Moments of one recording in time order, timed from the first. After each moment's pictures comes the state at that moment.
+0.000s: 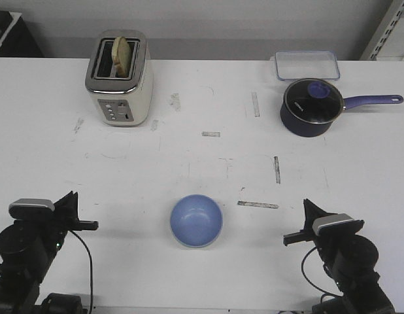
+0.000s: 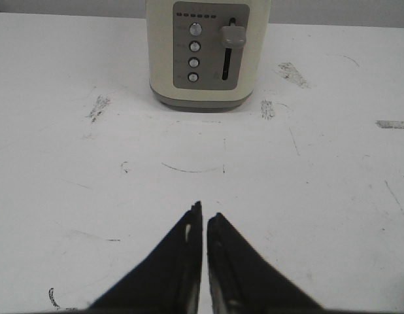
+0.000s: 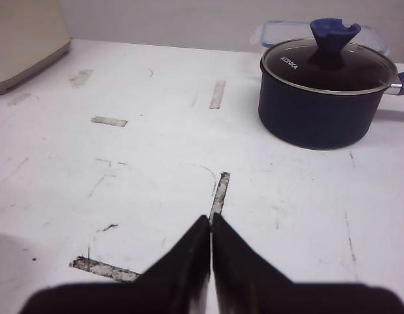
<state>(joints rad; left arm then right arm) -0.09 0.46 0.72 -0.49 -0.03 -0.07 0.29 0.40 0.49 -0.41 0.05 0.06</state>
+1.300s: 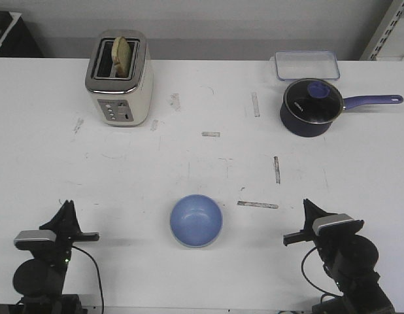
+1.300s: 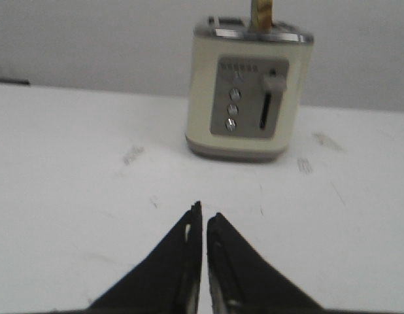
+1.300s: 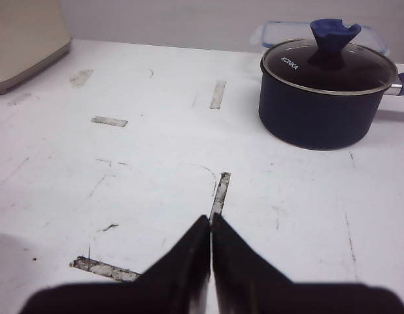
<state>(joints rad) 0.02 0.01 0.19 -0.11 0.00 -0.07 0.29 0.40 0.49 -0.41 0.05 0.06</state>
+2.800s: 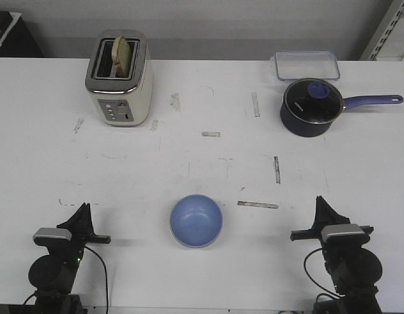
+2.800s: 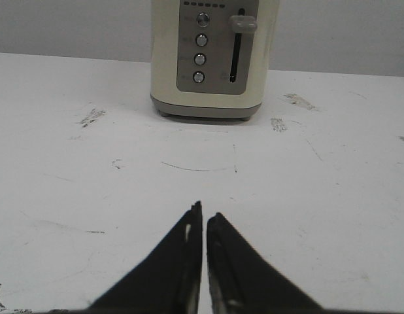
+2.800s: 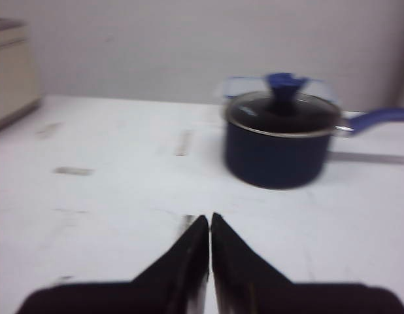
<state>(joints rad) -0.03 0.01 0.03 0.02 0.02 -0.07 0.14 0.24 0.28 -0.16 0.05 0.03</state>
